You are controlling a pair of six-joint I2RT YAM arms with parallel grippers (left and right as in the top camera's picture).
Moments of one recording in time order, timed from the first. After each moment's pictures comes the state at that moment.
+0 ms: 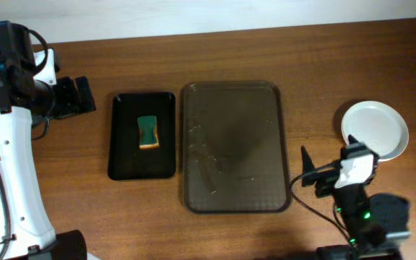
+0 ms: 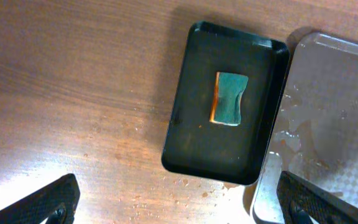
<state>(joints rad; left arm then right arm) 0.12 1.71 2.10 -1.57 0.06 -0.09 0.01 0.27 0.47 -0.35 -0.10 -0.13</state>
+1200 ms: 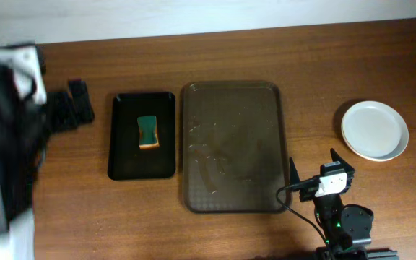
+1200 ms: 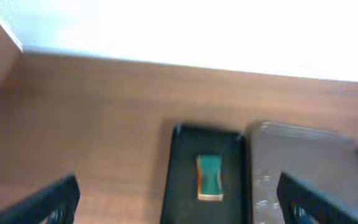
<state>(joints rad) 0.03 1.24 1.80 -1.16 -0.02 -0.08 0.01 0.02 0.01 -0.07 -0.08 -0.13</state>
